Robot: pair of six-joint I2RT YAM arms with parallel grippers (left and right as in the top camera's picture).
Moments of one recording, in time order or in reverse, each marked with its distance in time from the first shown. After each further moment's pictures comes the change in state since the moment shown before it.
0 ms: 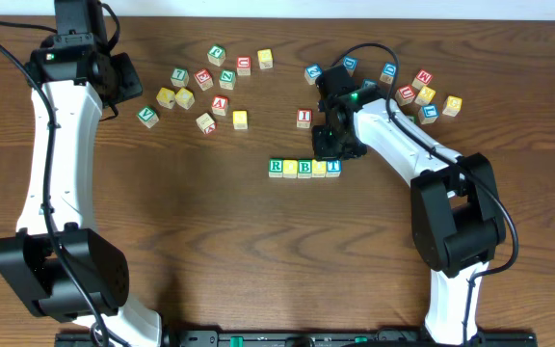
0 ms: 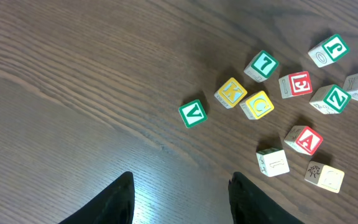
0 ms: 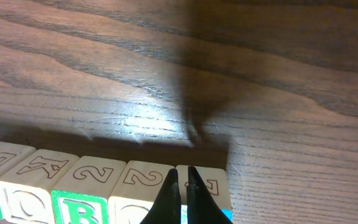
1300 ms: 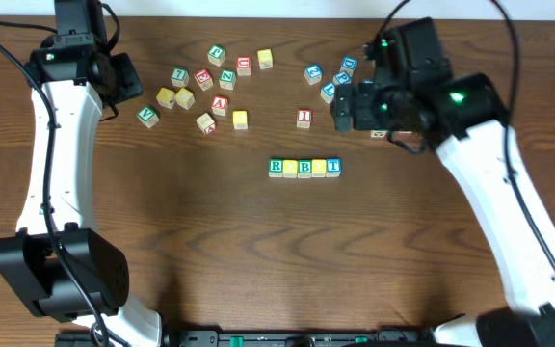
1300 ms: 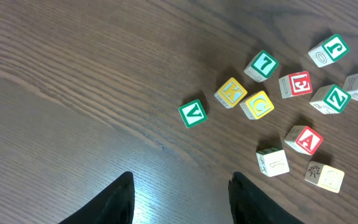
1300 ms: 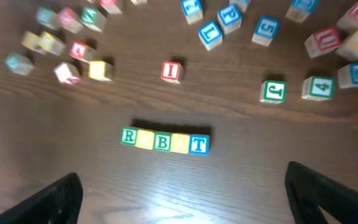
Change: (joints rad) left arm 0.000 0.000 0.000 0.000 0.000 0.000; right arm -0.053 -0.506 0.150 -0.219 0.005 -0.014
